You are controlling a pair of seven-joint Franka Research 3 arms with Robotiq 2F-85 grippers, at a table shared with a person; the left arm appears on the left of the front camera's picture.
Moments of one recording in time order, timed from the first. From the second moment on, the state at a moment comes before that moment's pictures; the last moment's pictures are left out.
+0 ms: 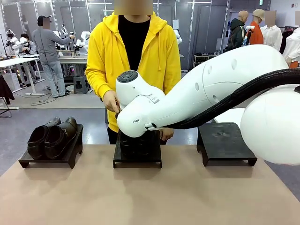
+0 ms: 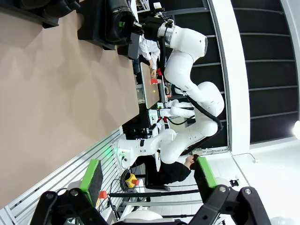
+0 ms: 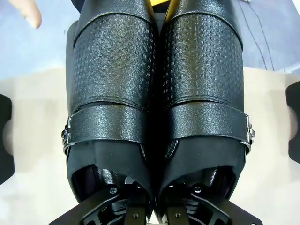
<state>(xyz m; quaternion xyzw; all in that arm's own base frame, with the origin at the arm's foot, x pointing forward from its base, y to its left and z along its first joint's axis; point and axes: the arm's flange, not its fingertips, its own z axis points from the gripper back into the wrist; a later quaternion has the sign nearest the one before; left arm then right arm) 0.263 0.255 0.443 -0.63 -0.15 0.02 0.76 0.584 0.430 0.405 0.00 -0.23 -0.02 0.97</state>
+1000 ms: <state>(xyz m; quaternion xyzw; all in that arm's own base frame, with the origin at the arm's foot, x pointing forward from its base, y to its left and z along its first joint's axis) 0.263 0.255 0.443 -0.63 -0.15 0.02 0.76 0.591 0.425 0.411 0.00 -0.23 -0.03 0.97</state>
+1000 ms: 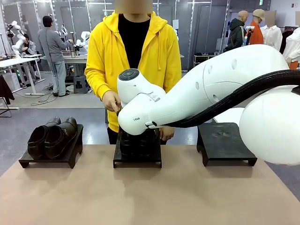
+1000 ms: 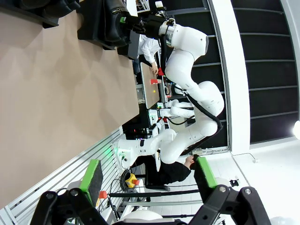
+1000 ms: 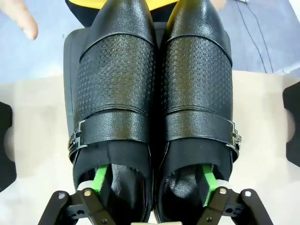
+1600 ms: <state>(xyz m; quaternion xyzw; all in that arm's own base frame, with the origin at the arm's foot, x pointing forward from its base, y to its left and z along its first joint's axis) 0.263 0.255 0.443 -0.63 -0.15 0.02 0.76 0.591 0.424 0.412 -0.01 -0.23 -0.03 0.97</state>
